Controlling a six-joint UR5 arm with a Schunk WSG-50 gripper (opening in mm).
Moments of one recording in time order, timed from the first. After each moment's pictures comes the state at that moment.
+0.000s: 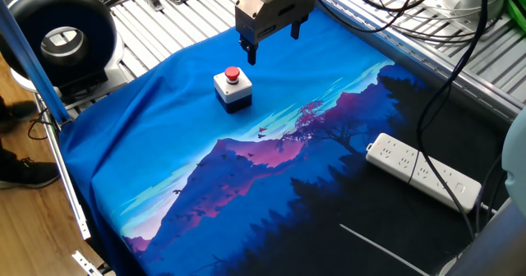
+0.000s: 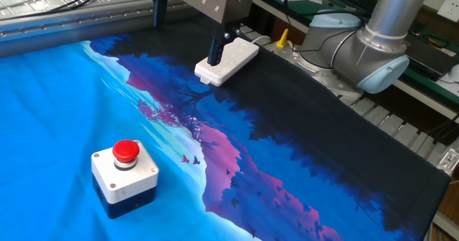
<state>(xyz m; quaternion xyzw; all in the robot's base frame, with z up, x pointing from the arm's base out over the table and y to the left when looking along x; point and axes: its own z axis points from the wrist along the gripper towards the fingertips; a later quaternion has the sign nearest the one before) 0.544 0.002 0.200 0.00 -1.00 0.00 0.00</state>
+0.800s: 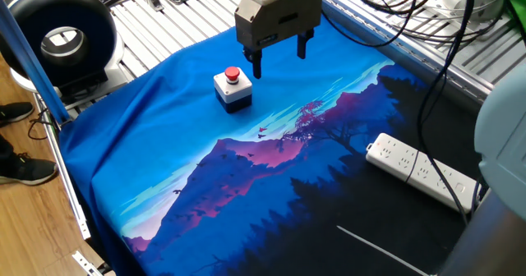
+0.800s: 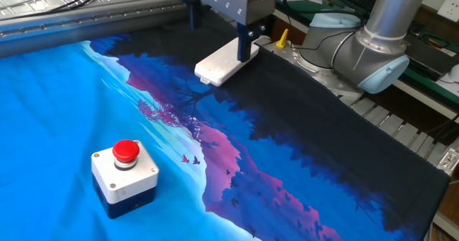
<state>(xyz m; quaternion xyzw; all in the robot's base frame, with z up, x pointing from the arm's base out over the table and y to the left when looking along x) 0.495 0.029 0.202 -0.05 -0.99 -0.04 0.11</state>
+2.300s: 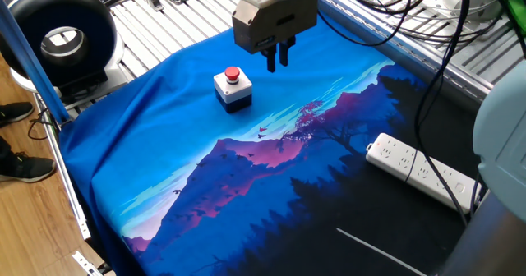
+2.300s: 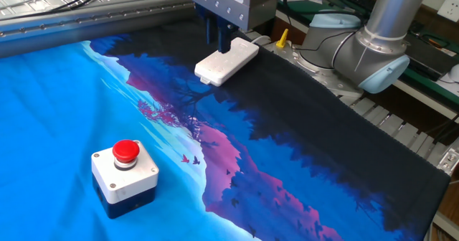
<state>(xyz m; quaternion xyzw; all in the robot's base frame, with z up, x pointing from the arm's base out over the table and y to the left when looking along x) 0.499 0.027 0.200 -0.03 -0.99 -0.03 0.10</state>
